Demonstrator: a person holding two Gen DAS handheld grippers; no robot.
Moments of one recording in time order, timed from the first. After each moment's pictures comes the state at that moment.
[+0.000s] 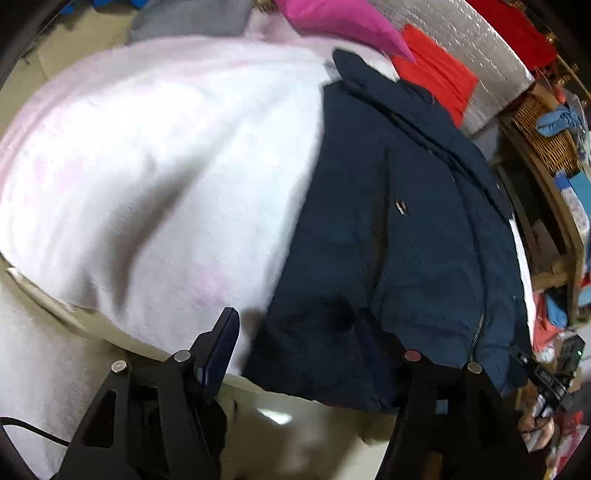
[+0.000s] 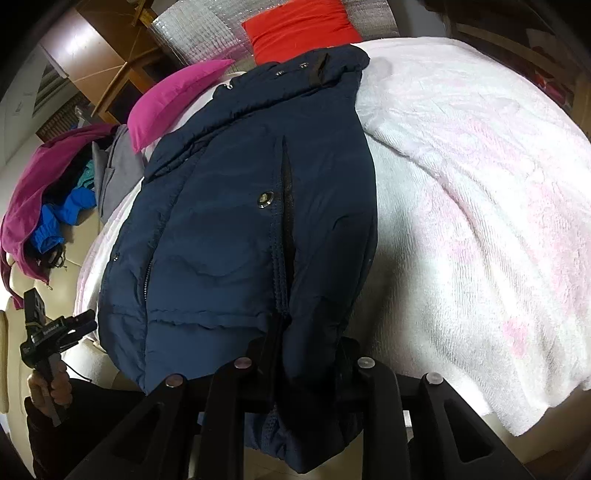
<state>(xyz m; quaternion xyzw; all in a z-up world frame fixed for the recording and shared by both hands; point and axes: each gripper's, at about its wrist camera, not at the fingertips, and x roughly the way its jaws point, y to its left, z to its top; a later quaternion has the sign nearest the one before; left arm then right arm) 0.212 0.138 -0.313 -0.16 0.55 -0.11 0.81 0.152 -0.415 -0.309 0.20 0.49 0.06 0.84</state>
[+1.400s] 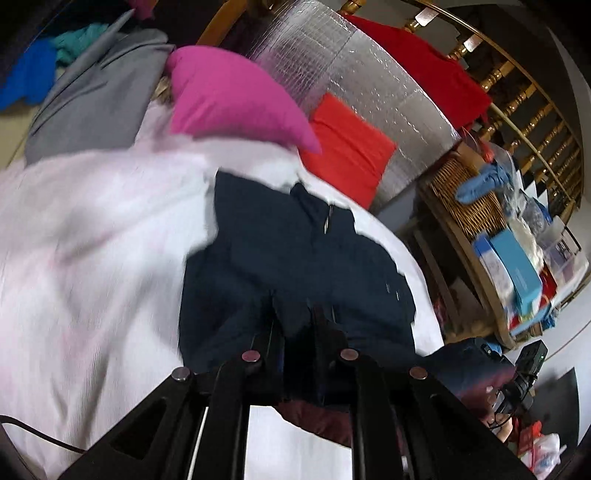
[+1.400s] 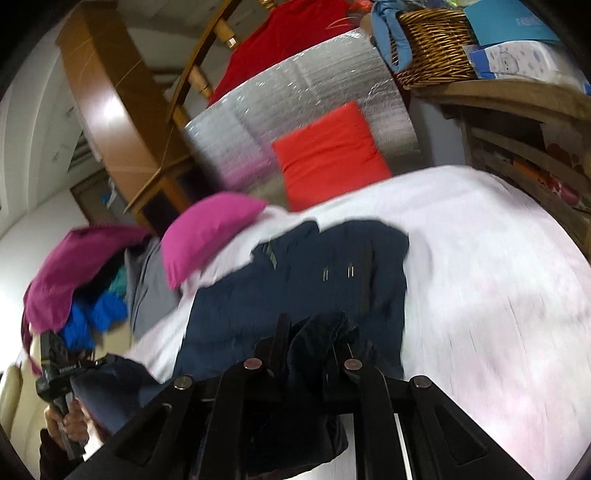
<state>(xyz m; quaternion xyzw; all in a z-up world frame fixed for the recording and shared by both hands) 0.376 0.086 -0.184 -0.23 0.41 -0.23 0.85 0.279 -0.442 -0.164 0.23 0.29 0.05 0.93</state>
